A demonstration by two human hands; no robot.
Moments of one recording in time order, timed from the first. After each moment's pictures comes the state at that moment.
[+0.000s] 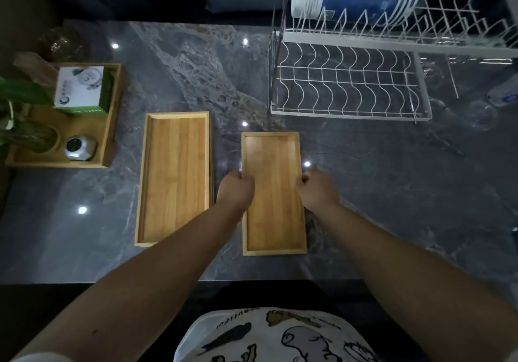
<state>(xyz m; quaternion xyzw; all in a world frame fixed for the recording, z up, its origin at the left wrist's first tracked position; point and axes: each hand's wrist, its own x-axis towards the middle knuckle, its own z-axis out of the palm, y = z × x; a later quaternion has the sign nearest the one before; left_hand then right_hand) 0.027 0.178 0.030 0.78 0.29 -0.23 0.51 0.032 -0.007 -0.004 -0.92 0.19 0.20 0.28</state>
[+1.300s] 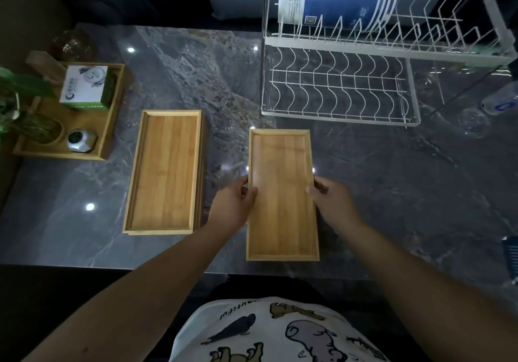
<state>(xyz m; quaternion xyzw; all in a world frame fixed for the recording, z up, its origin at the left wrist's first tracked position) -0.015 0.158 0.038 0.90 0.09 -0.16 0.40 -0.008 -0.068 0.035 -0.85 0.12 0.17 0.48</state>
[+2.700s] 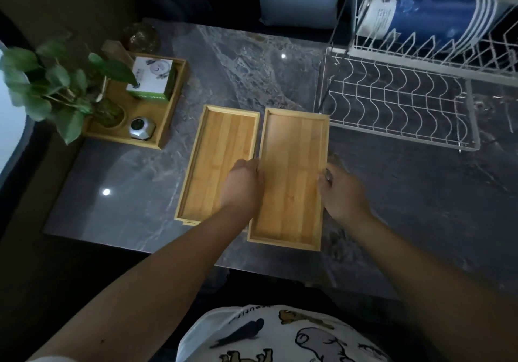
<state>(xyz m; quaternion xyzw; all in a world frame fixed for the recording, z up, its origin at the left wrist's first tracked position) 0.001 0.243 0.061 0.94 0.11 -0.04 0.31 0.018 0.037 0.063 -0.96 0.01 0.09 0.28</state>
